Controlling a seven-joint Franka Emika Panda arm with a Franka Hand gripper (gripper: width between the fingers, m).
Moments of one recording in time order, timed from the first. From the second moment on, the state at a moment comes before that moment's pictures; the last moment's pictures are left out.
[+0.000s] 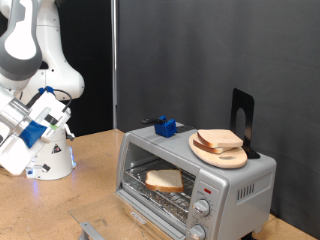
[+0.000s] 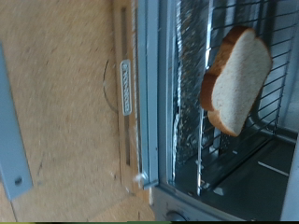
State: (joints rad) arm -0.39 -0.25 -0.22 -2.64 0.95 2.06 -0.24
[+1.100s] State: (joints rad) arm -0.36 -0.03 -0.15 -2.68 1.19 2.35 -0.59
